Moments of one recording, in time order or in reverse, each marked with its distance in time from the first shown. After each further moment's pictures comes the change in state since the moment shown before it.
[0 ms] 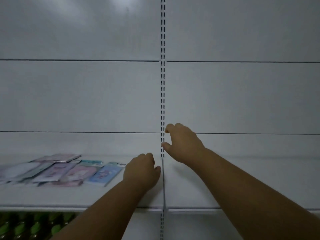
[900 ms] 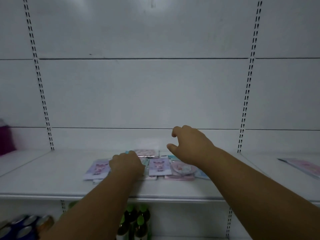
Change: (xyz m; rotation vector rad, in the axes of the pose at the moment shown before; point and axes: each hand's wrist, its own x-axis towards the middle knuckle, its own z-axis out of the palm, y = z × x) left_hand 0.036 -0.384 -0.108 0.306 -0.148 -0.319; right_hand 0.061 -0.328 0.081 -0.028 -0.143 0.049
